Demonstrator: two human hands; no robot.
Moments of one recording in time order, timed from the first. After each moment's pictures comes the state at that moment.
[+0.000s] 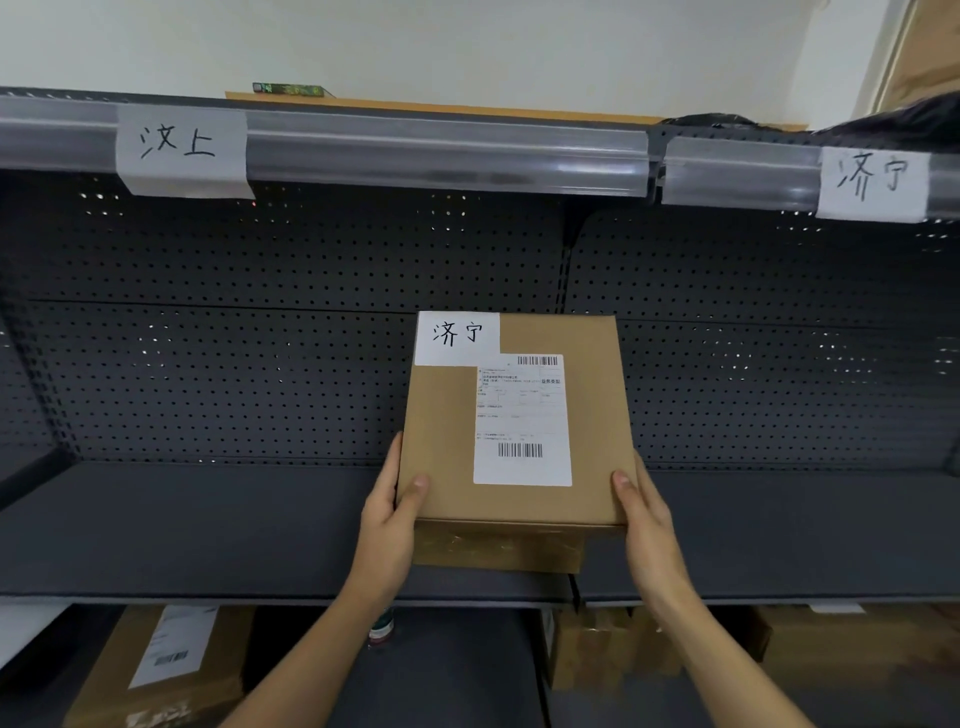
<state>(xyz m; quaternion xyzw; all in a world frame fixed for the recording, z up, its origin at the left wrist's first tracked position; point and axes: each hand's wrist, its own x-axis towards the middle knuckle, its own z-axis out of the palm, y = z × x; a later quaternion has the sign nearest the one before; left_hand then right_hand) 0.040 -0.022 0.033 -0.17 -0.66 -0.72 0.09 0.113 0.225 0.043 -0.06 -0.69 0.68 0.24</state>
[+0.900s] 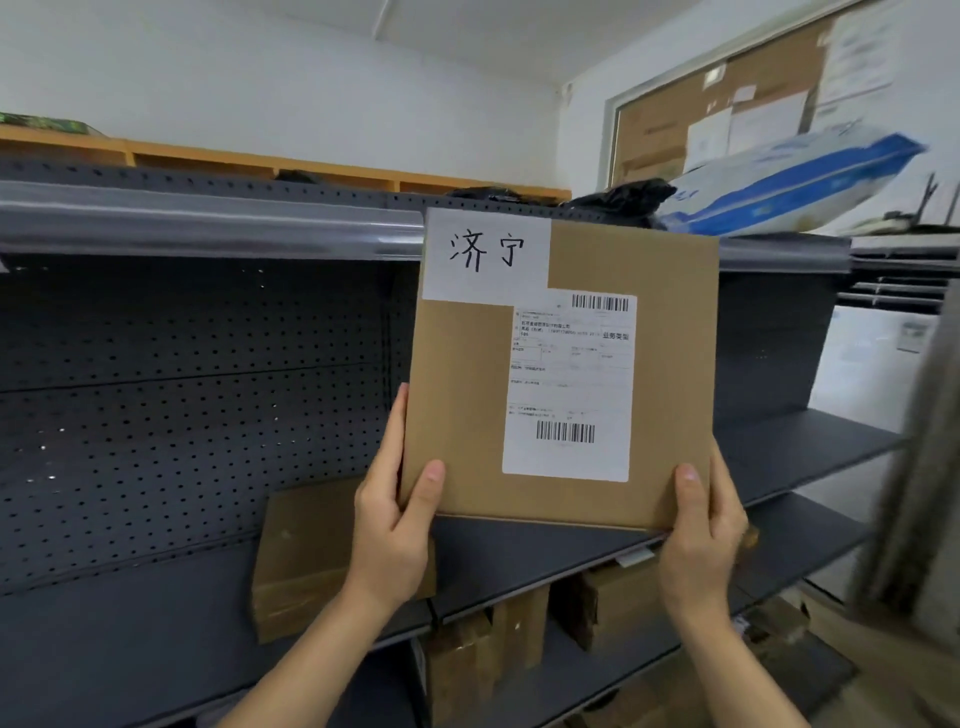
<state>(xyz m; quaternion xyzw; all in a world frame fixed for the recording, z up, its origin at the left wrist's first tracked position) 0.138 0.081 0.127 -0.46 -0.55 -0.69 0.14 0.282 0.280 0.116 -0.09 -0.61 0.48 0.63</state>
